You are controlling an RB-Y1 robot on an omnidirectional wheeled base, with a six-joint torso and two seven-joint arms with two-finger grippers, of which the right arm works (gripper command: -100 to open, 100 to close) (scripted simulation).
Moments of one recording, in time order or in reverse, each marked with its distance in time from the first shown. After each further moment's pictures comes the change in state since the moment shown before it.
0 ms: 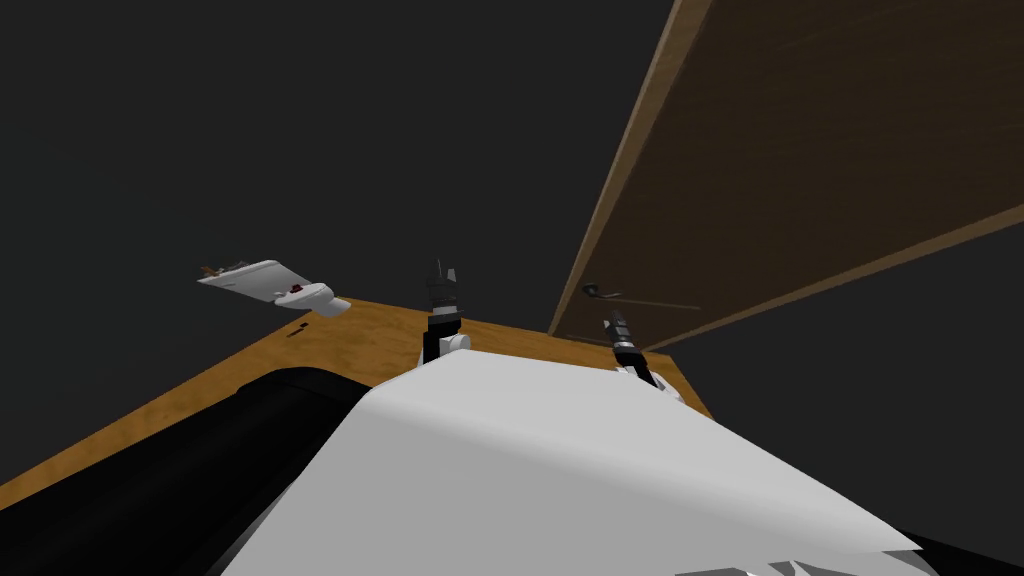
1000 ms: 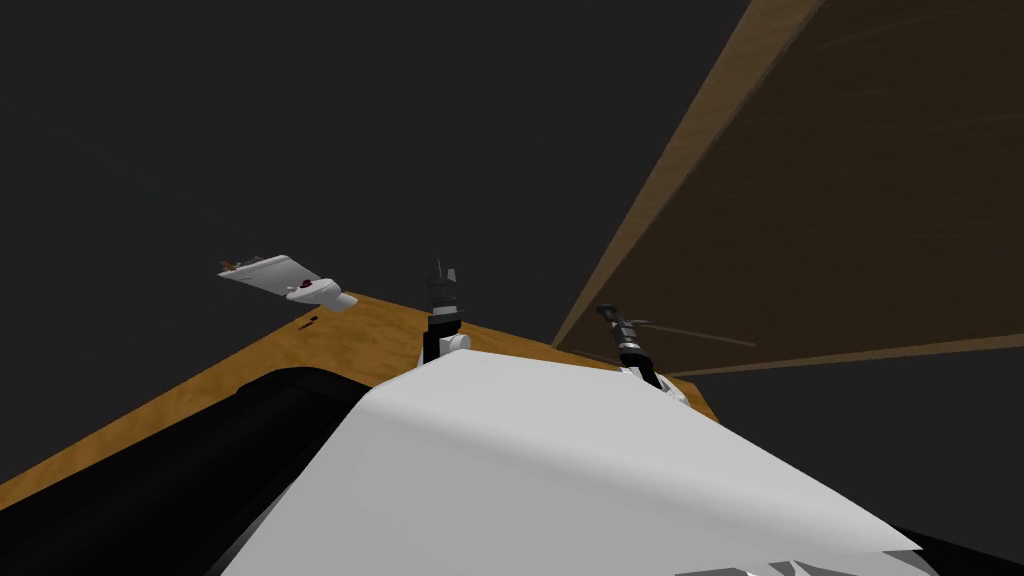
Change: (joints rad) arm -0.023 -0.006 -0.040 0.063 -0.013 -0.012 -0.002
